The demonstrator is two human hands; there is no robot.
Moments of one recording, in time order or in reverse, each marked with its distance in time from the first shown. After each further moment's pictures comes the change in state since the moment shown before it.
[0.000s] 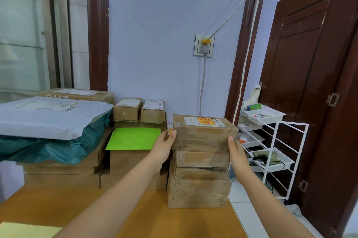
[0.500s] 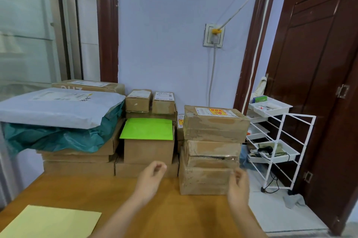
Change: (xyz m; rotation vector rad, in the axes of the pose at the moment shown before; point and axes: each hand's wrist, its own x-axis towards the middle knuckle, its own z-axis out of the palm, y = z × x) left_hand -0.068 -0.094 -0.062 0.389 0.081 0.067; right_hand -0.076 0.098 0.036 -0.102 0.270 -0.006
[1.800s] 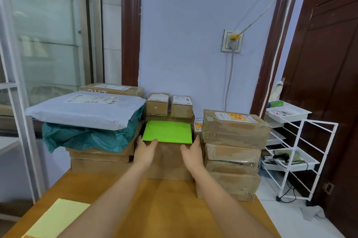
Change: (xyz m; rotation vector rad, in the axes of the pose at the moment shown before) left_hand 0.064 0.010 -0.074 -0.184 0.327 -0.256; right_hand -0.024 -0.114 0.151 -0.150 -0.475 0.007
